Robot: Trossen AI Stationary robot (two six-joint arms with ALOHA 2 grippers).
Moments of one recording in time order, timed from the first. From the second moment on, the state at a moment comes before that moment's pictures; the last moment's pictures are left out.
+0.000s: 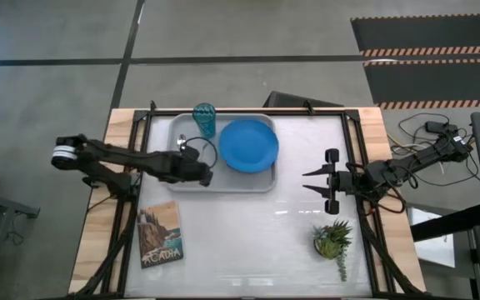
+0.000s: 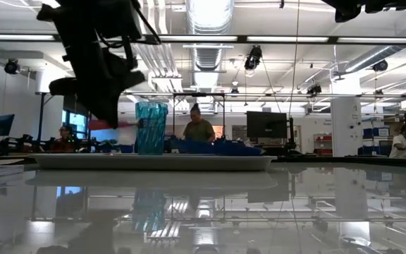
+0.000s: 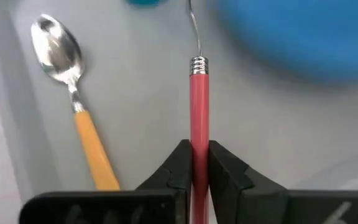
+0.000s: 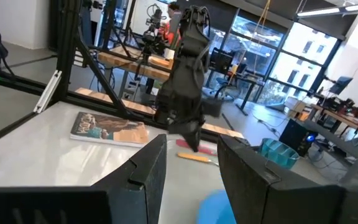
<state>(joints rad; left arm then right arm) 0.00 1.37 0.86 -0.76 -0.50 -1.10 0.37 0.64 0.40 0.26 0.37 -0.32</state>
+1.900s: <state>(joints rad) -0.13 1.19 0.27 1.14 -0.29 -0.25 0.01 1.82 1.18 0.68 0.10 0.05</state>
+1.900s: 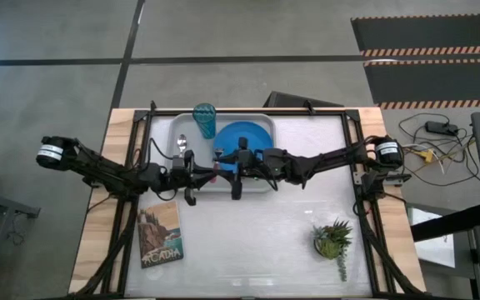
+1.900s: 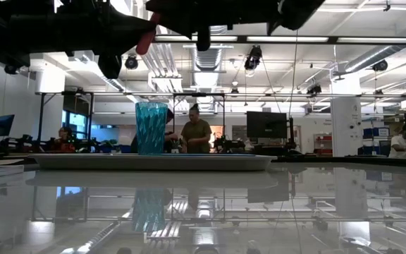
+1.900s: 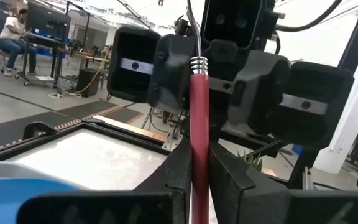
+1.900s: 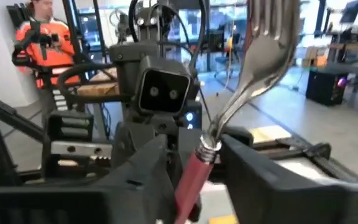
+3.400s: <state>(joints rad) -0.13 0.49 0.26 0.63 -0.51 0.22 -0.21 2.30 1.67 0.21 -0.16 1.00</state>
